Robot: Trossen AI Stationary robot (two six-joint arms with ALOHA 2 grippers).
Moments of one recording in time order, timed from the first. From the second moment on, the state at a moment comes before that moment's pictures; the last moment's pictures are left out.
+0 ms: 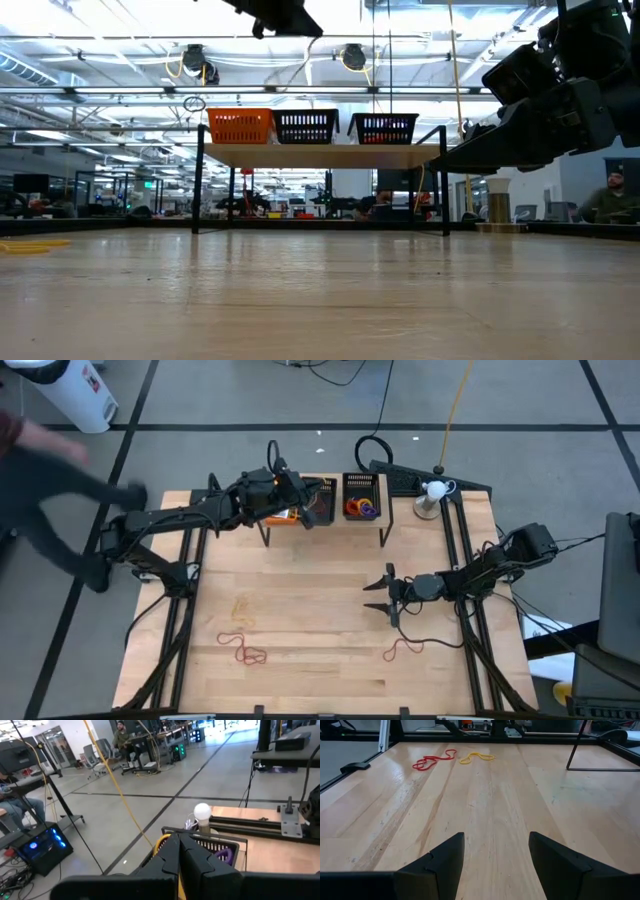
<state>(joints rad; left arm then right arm) 0.29 1.45 1.27 0.05 -0.25 0.21 0.23 1.48 0.17 1.05 0.19 0.07</state>
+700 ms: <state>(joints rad) 0.29 1.45 1.27 0.05 -0.24 0.21 0.23 1.48 0.17 1.05 0.19 0.07</state>
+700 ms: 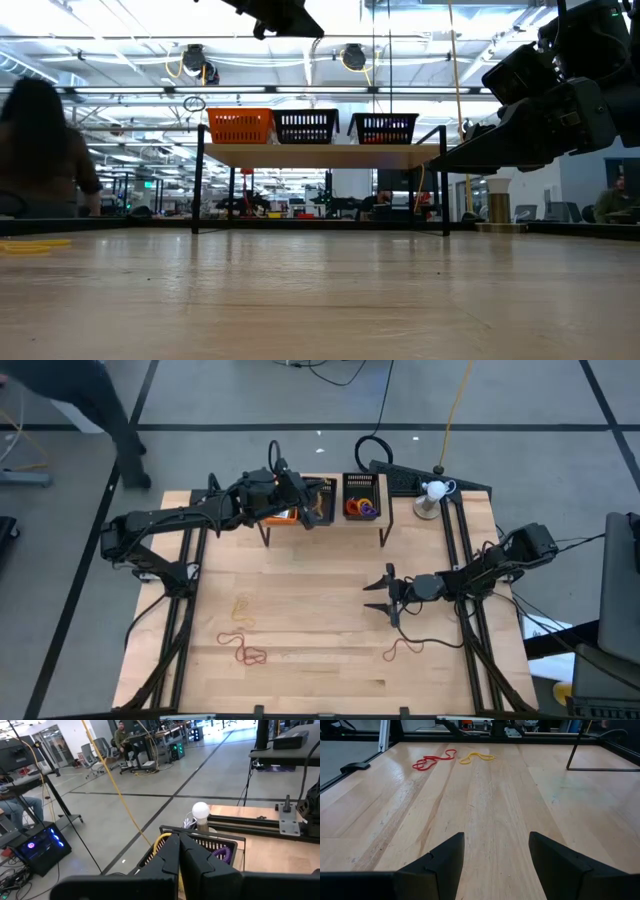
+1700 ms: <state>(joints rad) 0.31 1.45 1.27 0.01 -0.24 0.16 0.23 1.48 0.17 1.04 0.19 0.07</state>
